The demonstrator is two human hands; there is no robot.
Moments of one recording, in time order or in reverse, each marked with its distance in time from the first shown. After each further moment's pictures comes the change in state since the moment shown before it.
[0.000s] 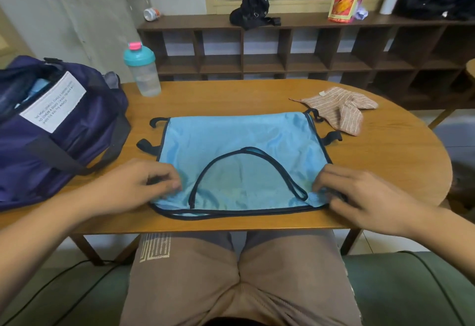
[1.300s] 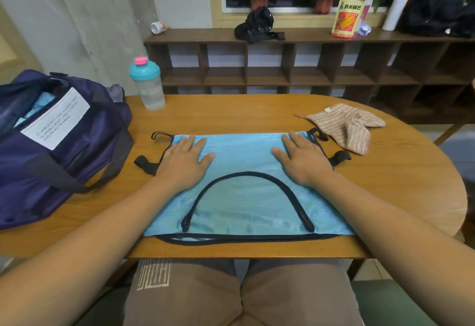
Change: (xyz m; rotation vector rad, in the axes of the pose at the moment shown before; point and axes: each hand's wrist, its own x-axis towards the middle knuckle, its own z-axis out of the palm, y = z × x) left_hand 0.154 -0.055 0.045 0.406 0.199 -0.348; right_hand 0.176 0.057 0.057 -0.075 -0.040 0.593
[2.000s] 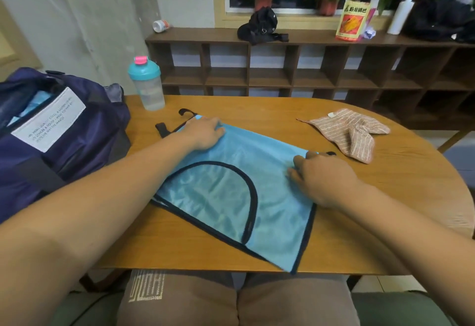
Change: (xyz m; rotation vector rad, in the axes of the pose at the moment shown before) left_hand 0.102 0.033 -0.044 0.017 -0.120 0.065; right_hand -0.058 -0.017 -0.053 -0.363 -0.083 -0.039
